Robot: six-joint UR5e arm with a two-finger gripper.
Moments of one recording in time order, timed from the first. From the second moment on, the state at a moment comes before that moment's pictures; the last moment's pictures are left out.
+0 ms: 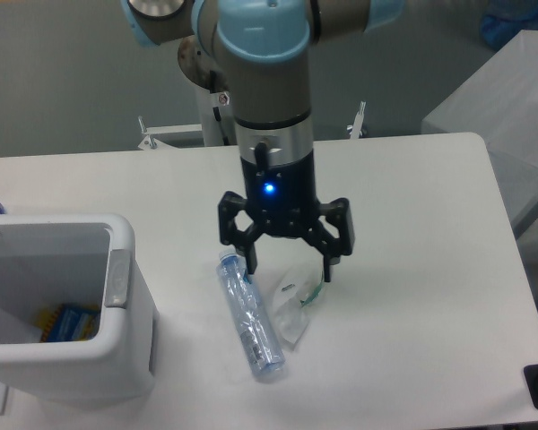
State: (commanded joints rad) arm 2.41 -1.84 -1.34 -1.07 1.51 0.60
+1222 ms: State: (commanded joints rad) arm 2.46 -1.87 -1.68 -0.97 1.52 1.00
